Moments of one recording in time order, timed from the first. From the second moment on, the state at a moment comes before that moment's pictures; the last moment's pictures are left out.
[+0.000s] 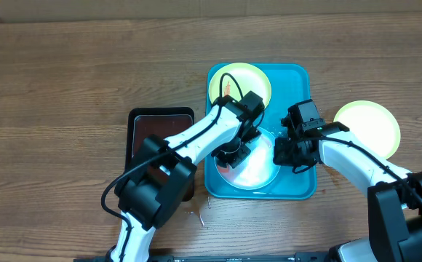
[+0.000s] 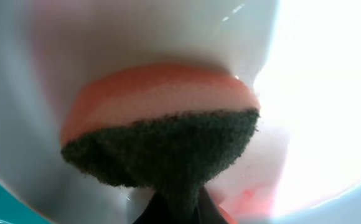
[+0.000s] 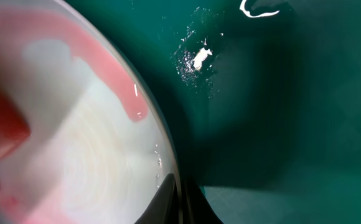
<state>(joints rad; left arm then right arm) -0.70 2.11 1.51 -1.05 0.05 0.12 0.28 1.65 0.86 -0.59 -0.23 0.32</state>
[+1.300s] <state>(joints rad) -0.80 2.11 1.48 -1.09 0.20 0.12 0.28 1.65 0.86 -0.58 -0.23 0.33</state>
